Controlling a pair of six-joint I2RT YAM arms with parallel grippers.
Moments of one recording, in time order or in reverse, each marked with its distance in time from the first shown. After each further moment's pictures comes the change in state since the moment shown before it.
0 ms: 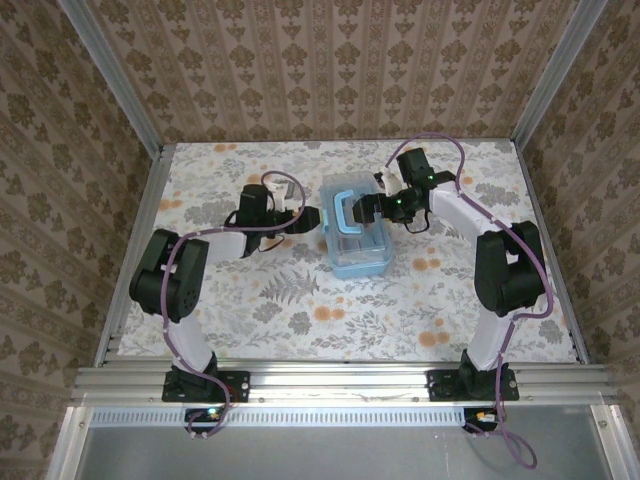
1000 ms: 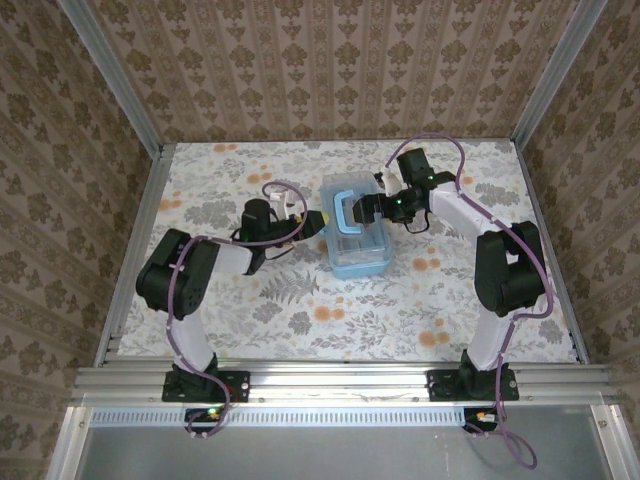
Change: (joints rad) left arm -0.051 0.041 -0.147 0.439 0.107 -0.346; right arm 0.000 0.000 -0.004 0.008 0.000 0.000
